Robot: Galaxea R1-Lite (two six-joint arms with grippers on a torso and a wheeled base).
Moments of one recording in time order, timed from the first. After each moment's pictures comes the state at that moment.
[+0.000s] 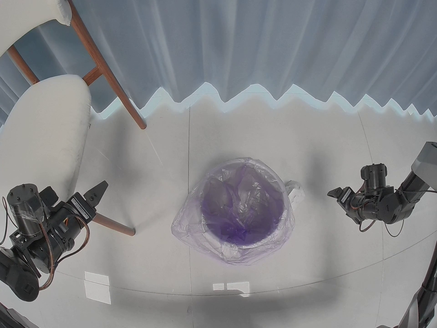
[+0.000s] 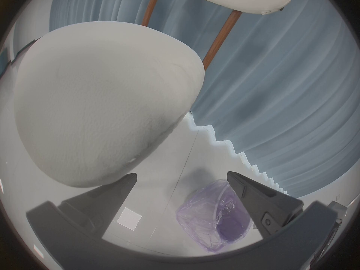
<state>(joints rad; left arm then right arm) -0.22 1.54 -0.20 -1.15 0.14 -0.66 0.05 2.13 -0.84 -0.57 0.02 0.77</state>
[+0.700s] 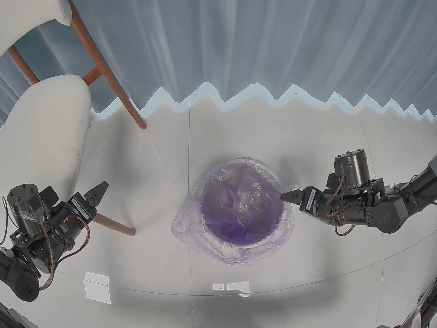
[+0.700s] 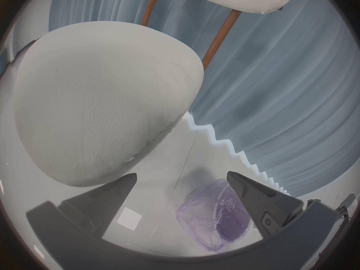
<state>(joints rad) -0.22 1.54 -0.21 -1.15 0.13 -0.66 0.44 1.88 -0.84 -0.38 0.03 0.69</state>
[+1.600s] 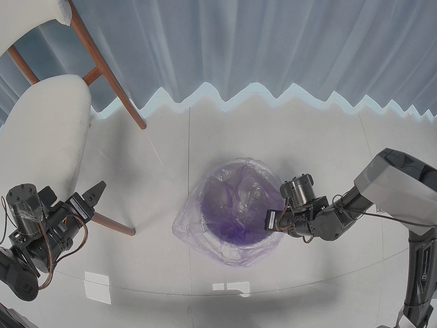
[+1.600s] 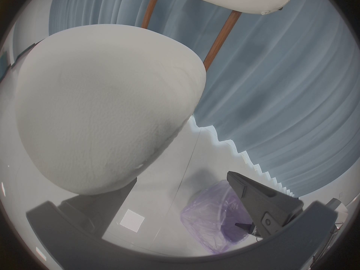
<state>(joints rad) -0.20 1.54 -0.20 -1.16 0.14 -0.64 0.51 2.29 -1.11 -0.39 -0.09 0.51</state>
